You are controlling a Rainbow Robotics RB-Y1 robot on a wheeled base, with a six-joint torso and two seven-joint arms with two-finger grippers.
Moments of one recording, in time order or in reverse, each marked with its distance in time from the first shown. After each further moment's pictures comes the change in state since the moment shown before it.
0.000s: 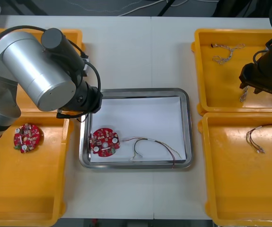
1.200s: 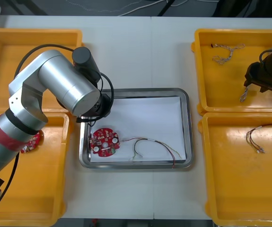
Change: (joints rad) right arm -0.073 0.009 -0.023 0.232 0.011 -0.125 0.117; left arm 0.000 -0.142 -0.052 0.214 -0.162 -0.072 -0.002
